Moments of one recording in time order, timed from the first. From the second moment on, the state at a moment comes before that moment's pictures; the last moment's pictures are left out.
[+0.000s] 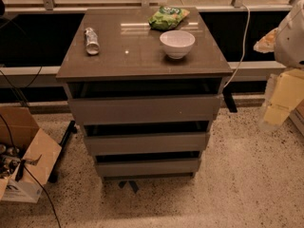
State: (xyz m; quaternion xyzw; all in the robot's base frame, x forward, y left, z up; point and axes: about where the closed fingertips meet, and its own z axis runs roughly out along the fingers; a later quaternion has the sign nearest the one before) arm 0.438 -0.217 0.977 -0.60 0.78 -0.03 0.16
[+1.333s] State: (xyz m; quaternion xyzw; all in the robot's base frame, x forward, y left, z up) arm 0.488 -0.203 0.942 -0.65 0.73 -0.07 0.21
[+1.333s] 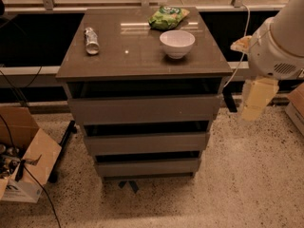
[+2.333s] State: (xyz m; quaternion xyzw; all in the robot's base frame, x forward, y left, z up) arm 0.553 -0.194 0.895 -0.65 0.72 -0.04 0.25
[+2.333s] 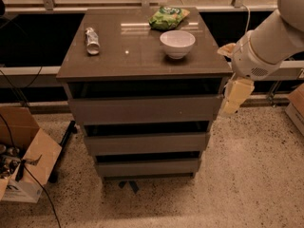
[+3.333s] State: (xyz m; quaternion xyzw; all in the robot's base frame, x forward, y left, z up) arm 0.561 -0.165 0.801 -0.64 0.72 0.01 0.26
